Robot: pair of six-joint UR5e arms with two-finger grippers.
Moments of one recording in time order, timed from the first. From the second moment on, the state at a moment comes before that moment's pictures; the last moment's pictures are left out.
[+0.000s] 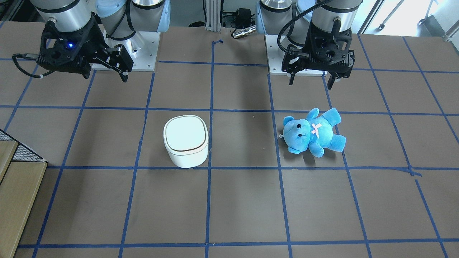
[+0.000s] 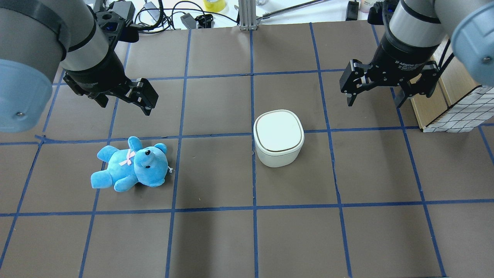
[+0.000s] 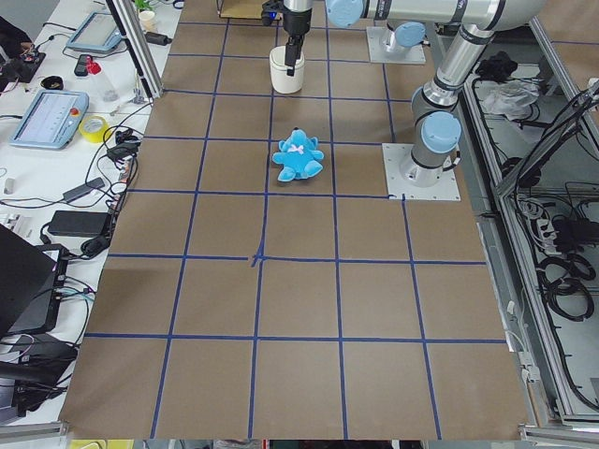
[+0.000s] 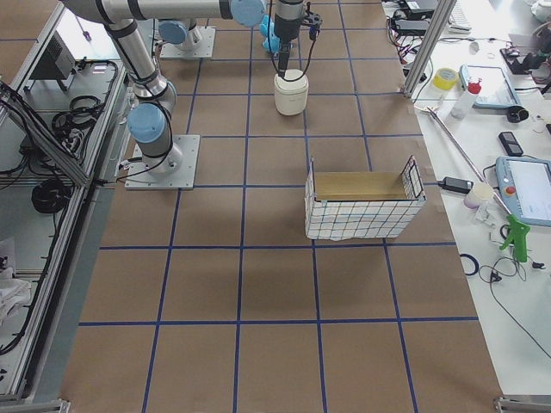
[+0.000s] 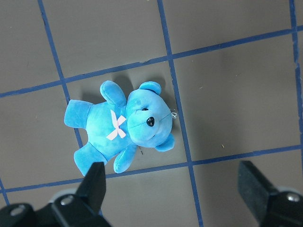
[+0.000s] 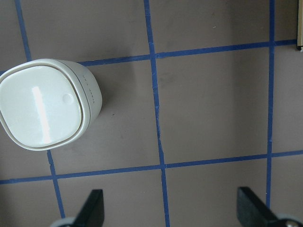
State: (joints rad) left arm -1.62 -1.48 -1.66 -1.51 1.67 0.15; right arm 1.56 -1.63 1.61 -1.48 -1.57 0.08
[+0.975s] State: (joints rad) left arm -1.62 -1.48 -1.66 -1.51 1.67 0.15; right arm 1.57 -1.60 1.62 -1.55 -1.55 0.09
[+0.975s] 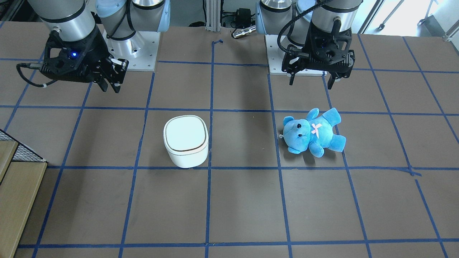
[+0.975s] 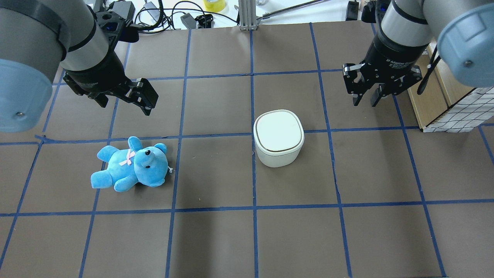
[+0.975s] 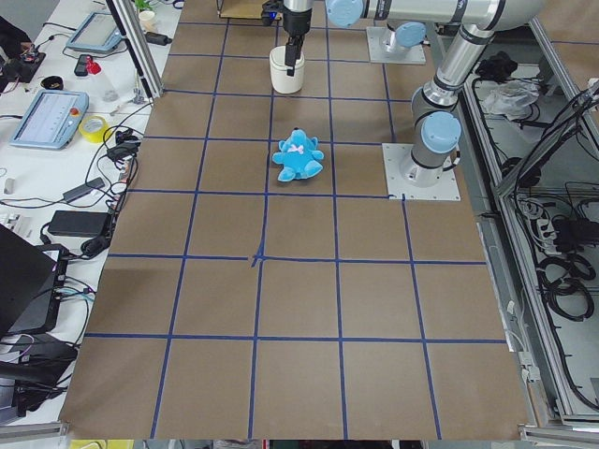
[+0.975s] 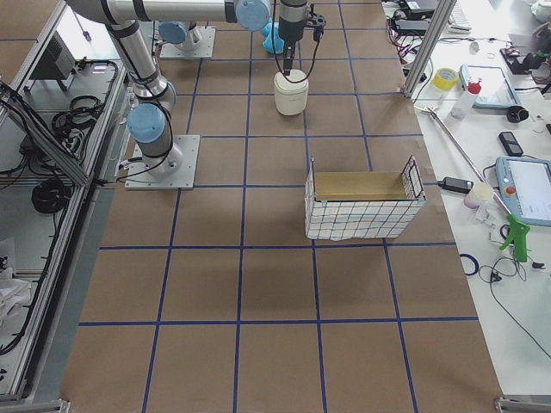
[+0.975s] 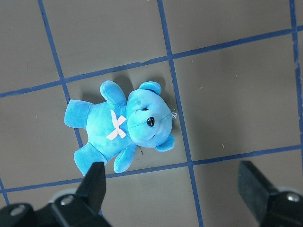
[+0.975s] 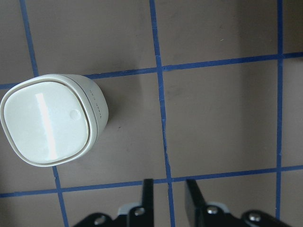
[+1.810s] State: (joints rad) left arm -1.62 -1.48 -1.66 -1.51 1.67 0.15; right arm 1.71 -1.46 1.62 -1.71 -1.49 0.23
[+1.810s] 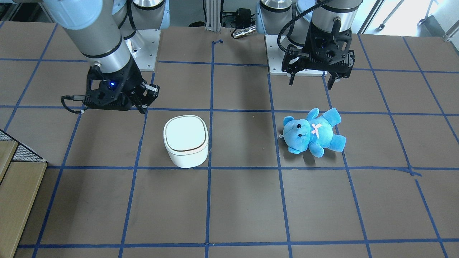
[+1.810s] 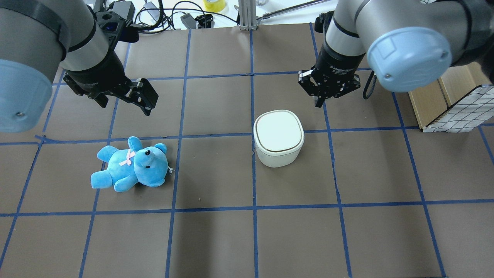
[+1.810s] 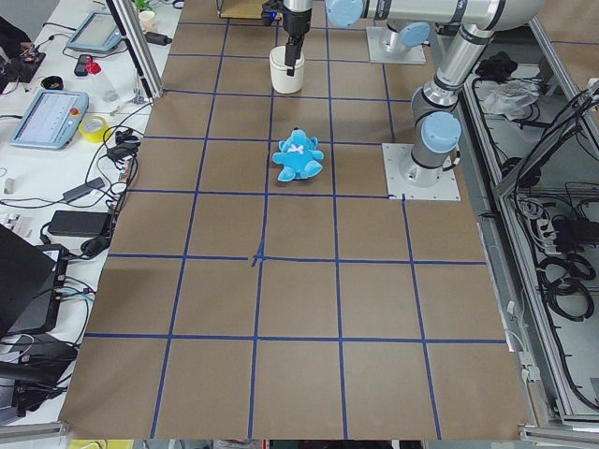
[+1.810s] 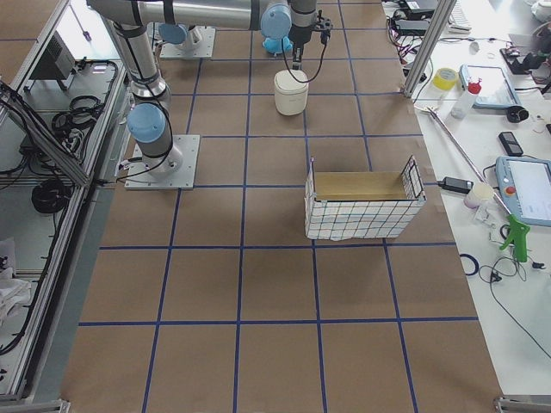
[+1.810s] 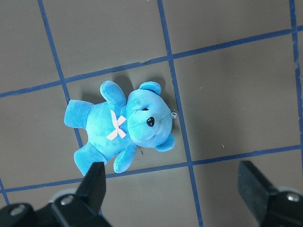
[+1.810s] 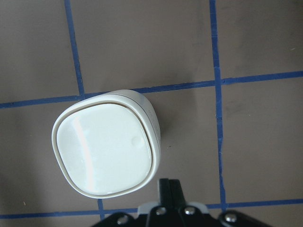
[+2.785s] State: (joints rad) left arm -1.62 -1.48 -1.66 -1.51 1.67 0.15; right arm 1.76 -1.38 1.75 -1.92 -1.49 0.24
